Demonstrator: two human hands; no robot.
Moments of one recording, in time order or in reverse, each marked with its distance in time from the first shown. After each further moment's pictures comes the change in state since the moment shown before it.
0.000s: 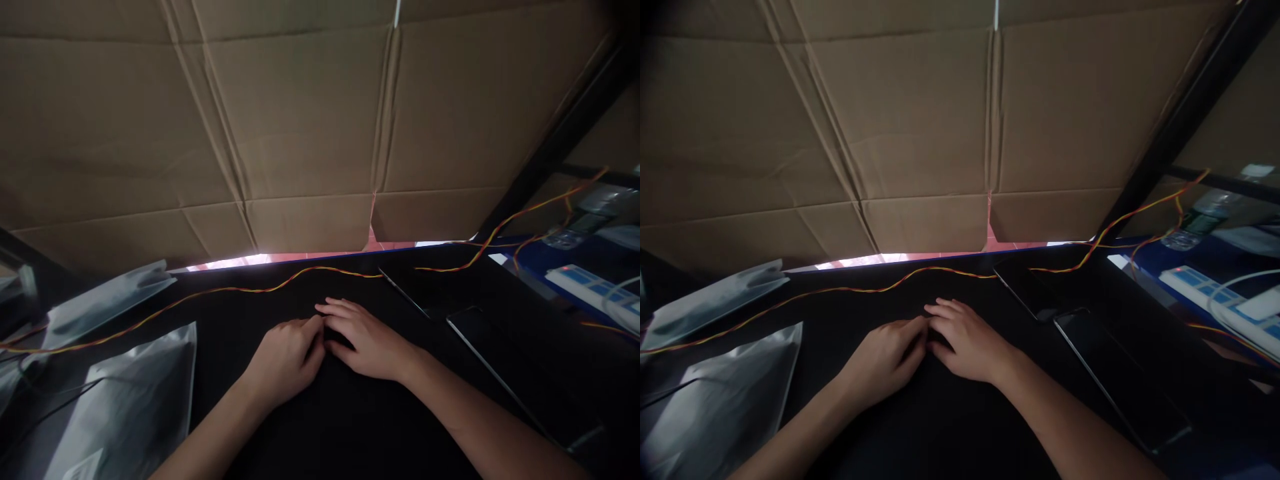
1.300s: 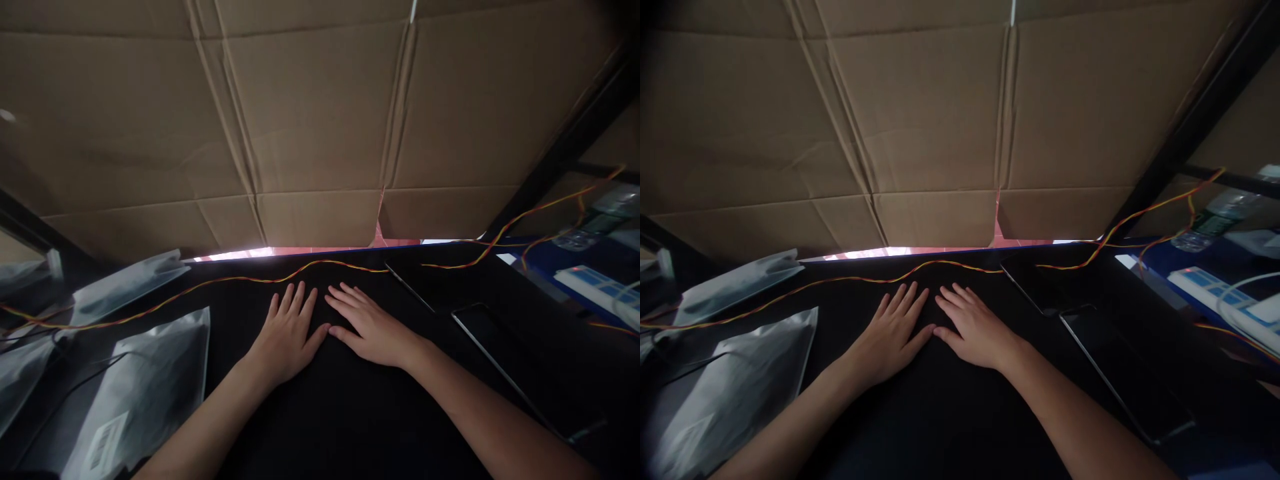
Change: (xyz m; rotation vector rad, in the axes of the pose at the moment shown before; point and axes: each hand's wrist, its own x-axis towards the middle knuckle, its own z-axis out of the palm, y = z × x) left_hand -0.005 -0.016 0.013 0.221 -0.047 -0.185; right_hand 0.000 0.002 0.004 -0.075 -0.035 0.101
